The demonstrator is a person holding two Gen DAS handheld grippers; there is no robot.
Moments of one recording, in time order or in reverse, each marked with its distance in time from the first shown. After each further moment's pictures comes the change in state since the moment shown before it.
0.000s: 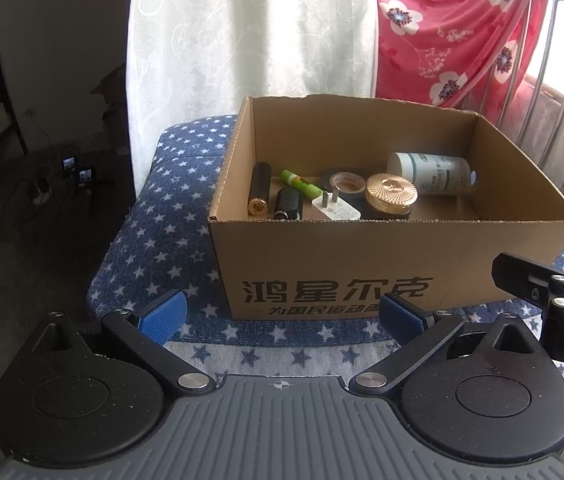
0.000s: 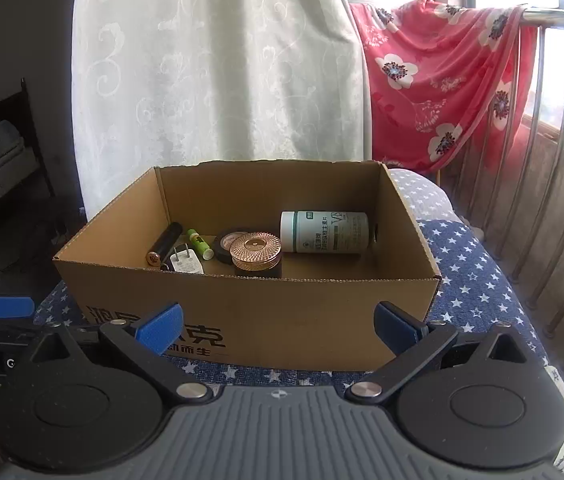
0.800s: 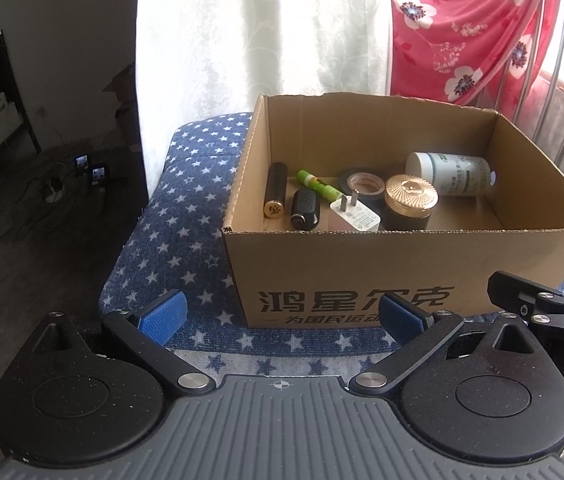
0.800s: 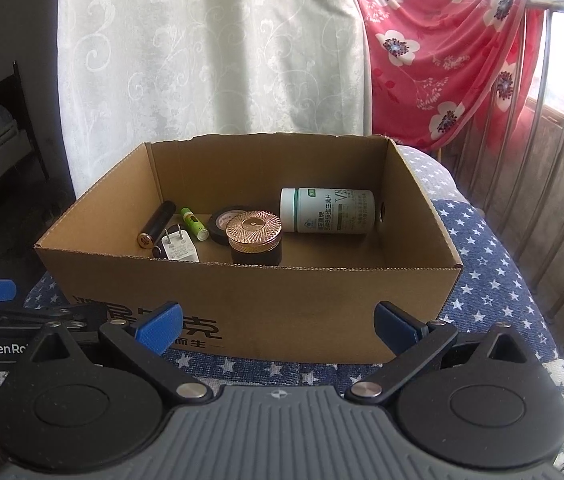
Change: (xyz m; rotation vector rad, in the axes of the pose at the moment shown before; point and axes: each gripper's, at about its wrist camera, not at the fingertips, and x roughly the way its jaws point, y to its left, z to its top) left arm 0.010 0.003 0.009 0.008 0.018 0.041; right arm 0.020 0.003 0.004 0.003 0.074 -0.008
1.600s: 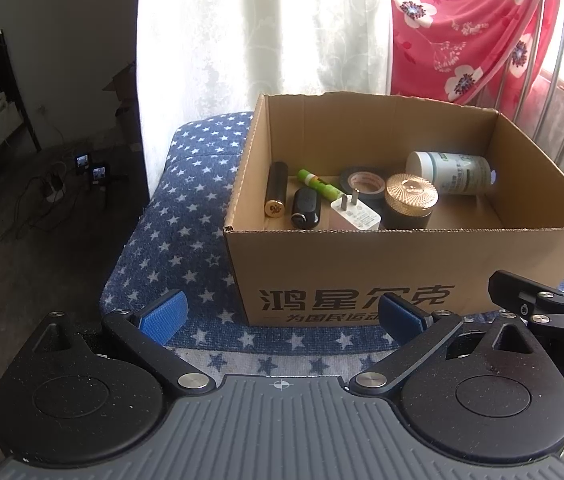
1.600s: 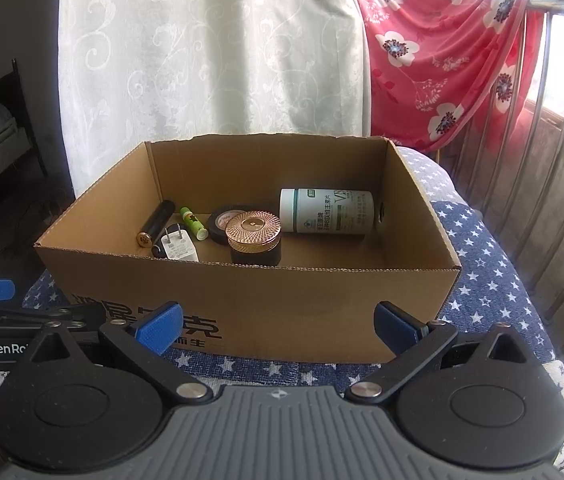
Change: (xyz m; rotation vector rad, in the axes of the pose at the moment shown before) left arm 0.002 0.001 0.000 0.003 0.005 0.000; right arm -0.001 0.000 -0.001 -0.009 0.001 -0.007
